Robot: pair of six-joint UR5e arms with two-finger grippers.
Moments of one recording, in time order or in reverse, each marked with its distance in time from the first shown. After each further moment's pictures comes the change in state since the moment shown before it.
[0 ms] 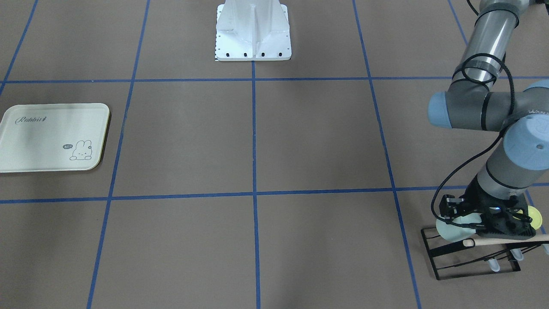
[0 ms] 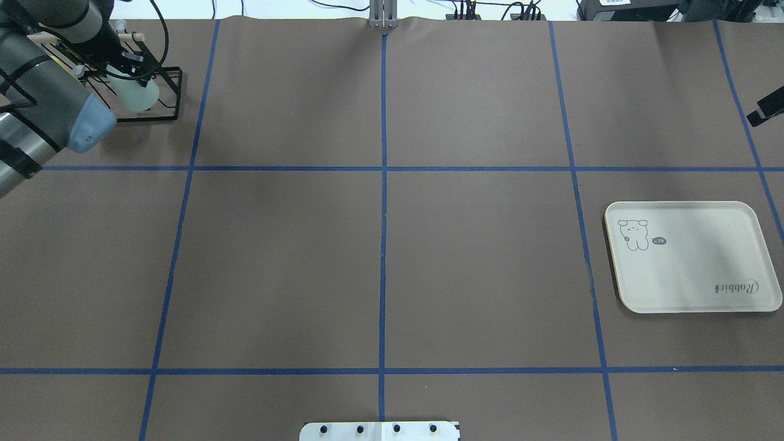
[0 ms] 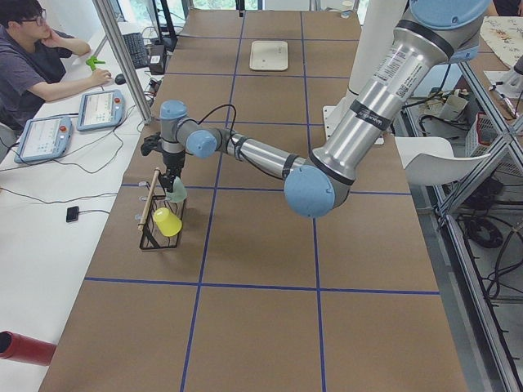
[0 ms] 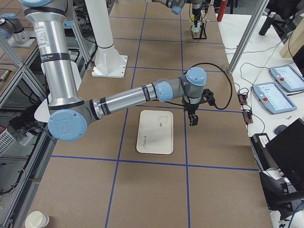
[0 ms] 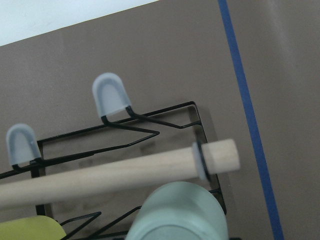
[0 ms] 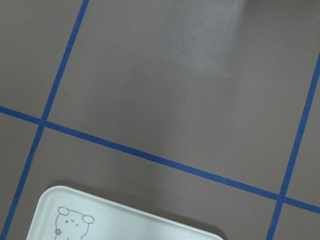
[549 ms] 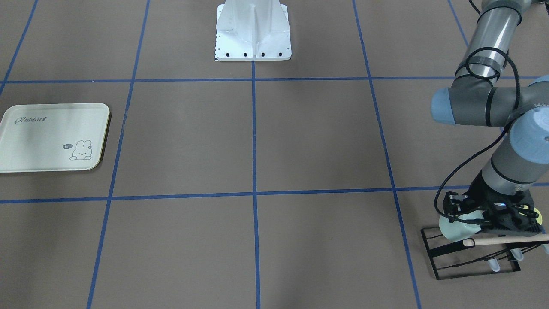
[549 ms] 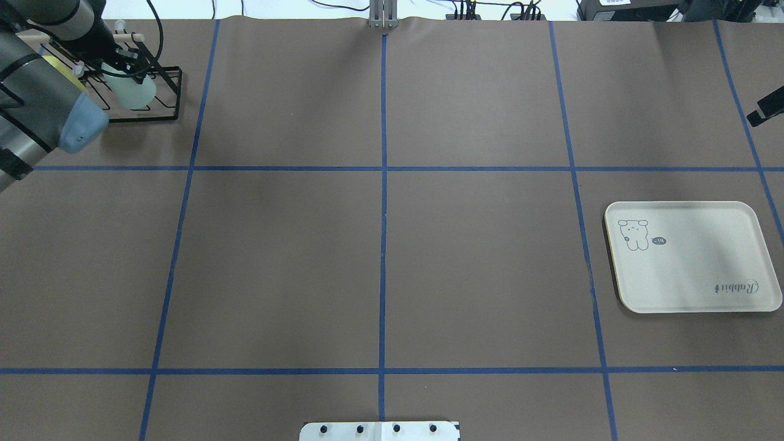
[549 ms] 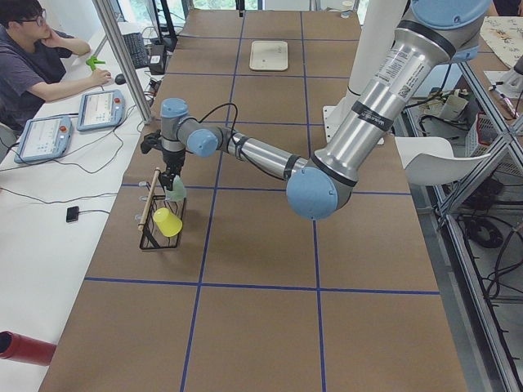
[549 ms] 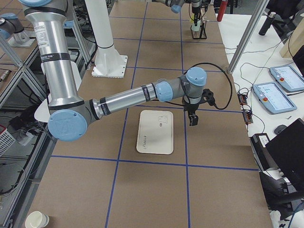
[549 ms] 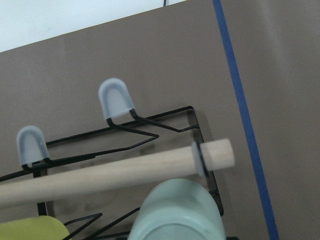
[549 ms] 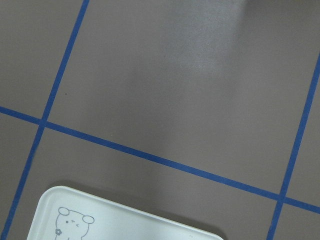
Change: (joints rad) left arm -0.013 0.030 -0.059 0.001 -0.004 0.001; right arm 0.000 -0.001 0.001 0.000 0.000 0.001
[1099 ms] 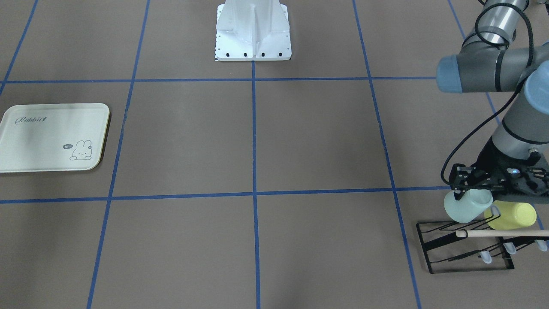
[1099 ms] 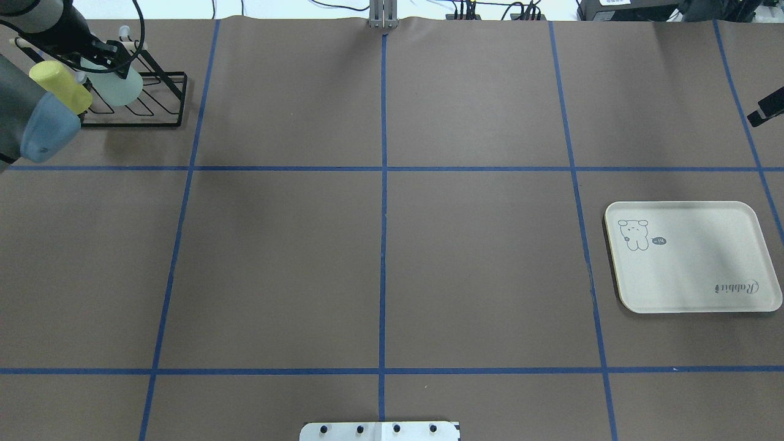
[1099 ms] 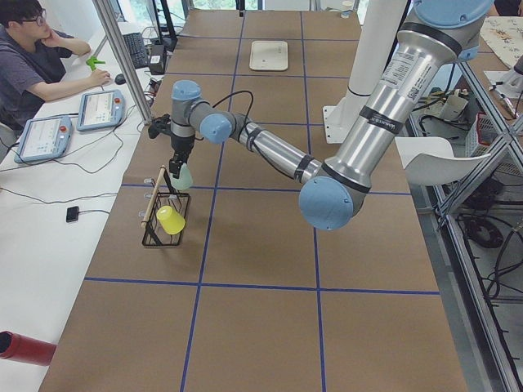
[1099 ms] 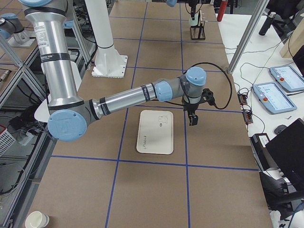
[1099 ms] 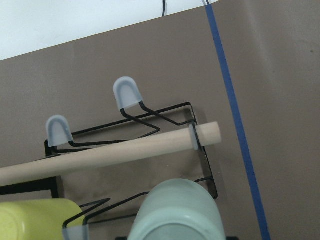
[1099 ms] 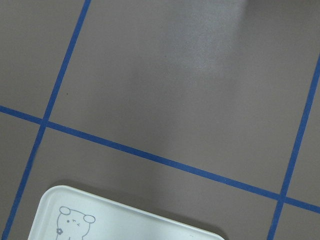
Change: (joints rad) left arm -0.024 0.074 -0.301 0.197 -0.003 -0.001; right arm 0.000 -0.002 0.005 0.000 0.001 0.000
